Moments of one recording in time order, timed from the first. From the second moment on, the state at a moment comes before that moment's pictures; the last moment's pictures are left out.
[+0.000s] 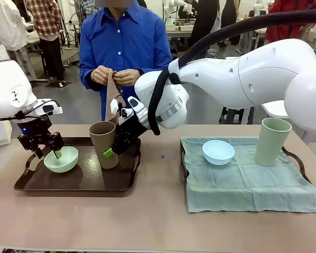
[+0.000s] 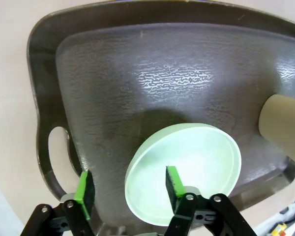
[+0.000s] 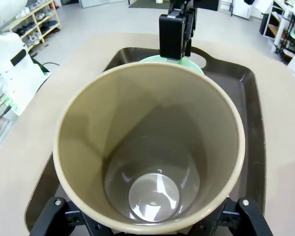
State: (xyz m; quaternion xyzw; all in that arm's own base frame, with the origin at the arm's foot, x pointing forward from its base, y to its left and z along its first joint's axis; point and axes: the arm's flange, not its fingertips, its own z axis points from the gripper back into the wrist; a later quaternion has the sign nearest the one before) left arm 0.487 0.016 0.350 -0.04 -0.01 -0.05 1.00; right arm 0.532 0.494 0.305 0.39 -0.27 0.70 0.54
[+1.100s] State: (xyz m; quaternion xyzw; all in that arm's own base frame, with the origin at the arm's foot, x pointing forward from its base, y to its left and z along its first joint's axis) left arm 0.487 0.015 0.353 -0.04 -0.02 -0.05 1.00; right arm 0.536 0.485 0.303 0.39 -0.29 0.70 0.53
